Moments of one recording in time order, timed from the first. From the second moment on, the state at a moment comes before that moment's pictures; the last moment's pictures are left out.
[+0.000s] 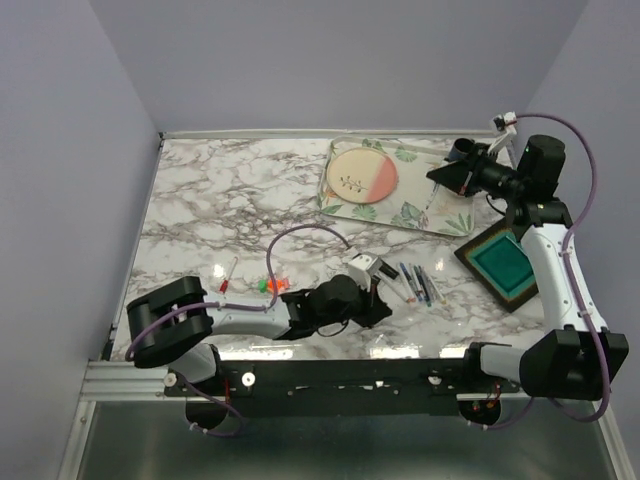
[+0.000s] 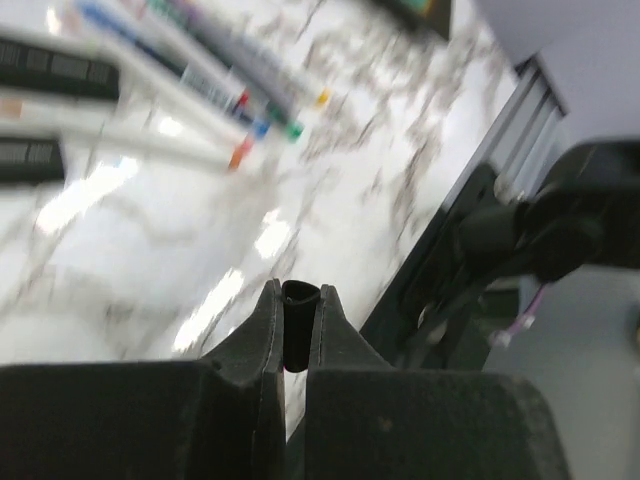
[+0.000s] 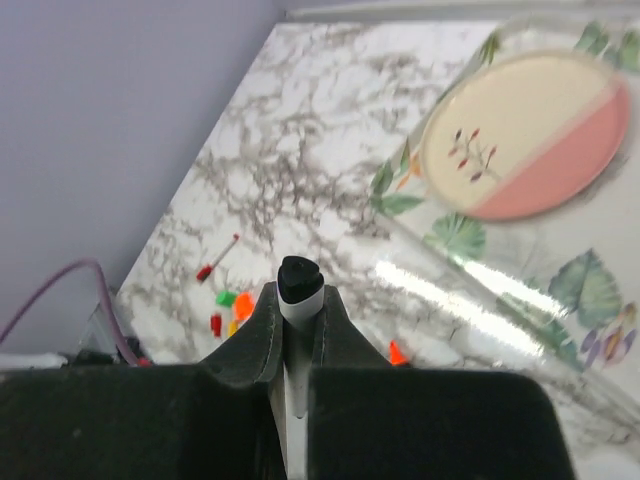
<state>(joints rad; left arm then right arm) -1.21 1.55 0.73 0.48 -0.07 -0.71 -0.07 1.22 1.10 -0.25 -0.90 0.33</state>
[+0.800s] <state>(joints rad) -1.11 1.19 0.57 -0.26 -0.49 -0.81 -0.03 1.52 1.07 -0.77 -0.72 -0.42</state>
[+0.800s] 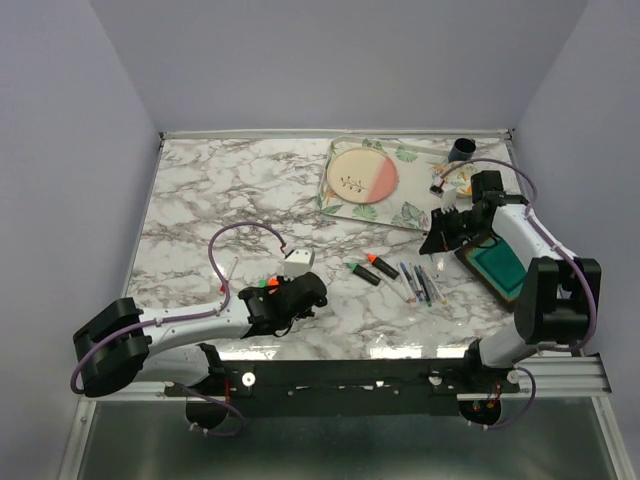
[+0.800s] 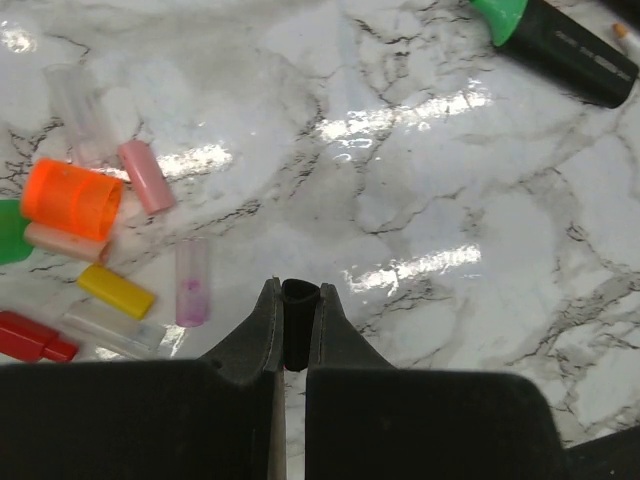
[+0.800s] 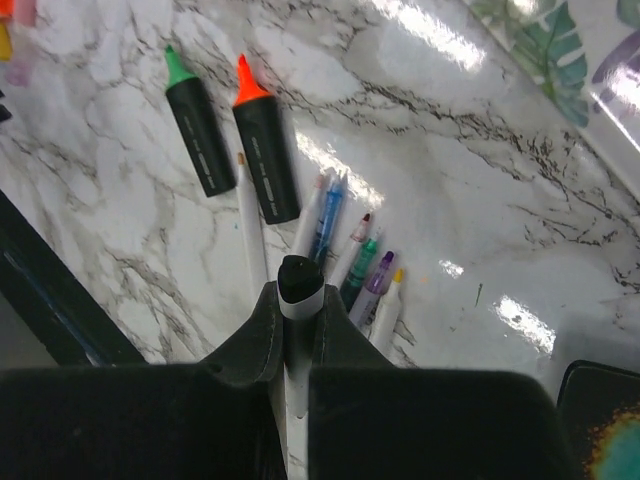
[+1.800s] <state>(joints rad) -1.02 1.26 0.56 -0.29 -0.51 -0.79 -0.03 1.75 1.07 -0.83 -0.52 -0.46</state>
